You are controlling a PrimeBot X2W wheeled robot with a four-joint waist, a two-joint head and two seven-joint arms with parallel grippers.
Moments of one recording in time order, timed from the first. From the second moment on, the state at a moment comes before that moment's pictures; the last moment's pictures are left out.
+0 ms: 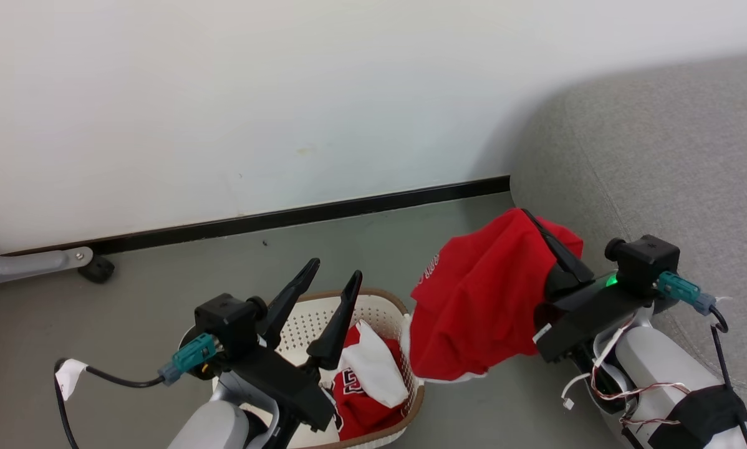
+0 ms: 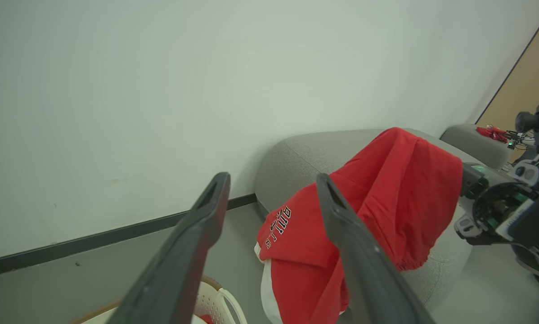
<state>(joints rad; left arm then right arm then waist) -0.29 0.18 -0.51 0.20 -0.65 -0.12 -0.07 -0.48 -0.24 0.59 0.42 0.60 0.10 -0.25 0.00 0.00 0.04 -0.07</state>
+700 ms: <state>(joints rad) -0.28 0.20 -0.53 0.15 -0.62 -0.12 -0.11 -0.37 -0.30 0.44 0.18 0.49 0.04 -0.25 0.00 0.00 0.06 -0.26</state>
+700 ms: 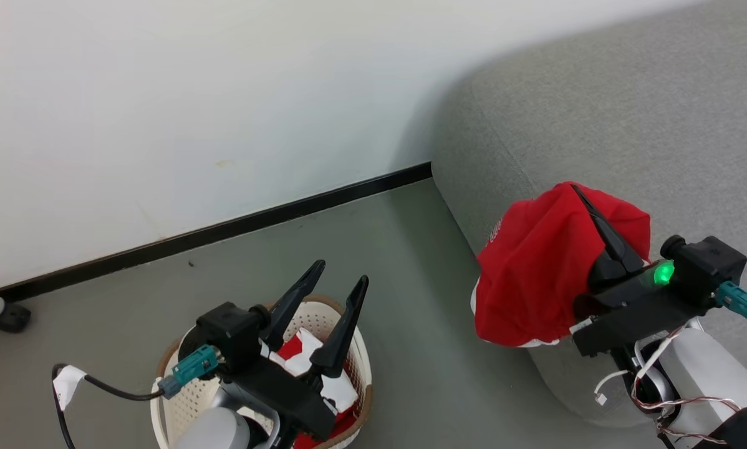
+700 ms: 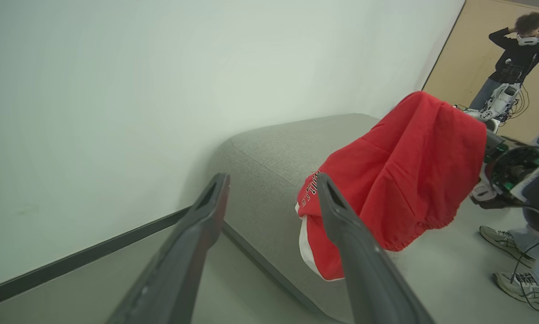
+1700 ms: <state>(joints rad) -0.30 0.24 -0.57 0.11 -0.60 -0.12 -0.11 -0.28 -0.31 0.30 0.04 0.44 0.02 -0.25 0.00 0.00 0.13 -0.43</state>
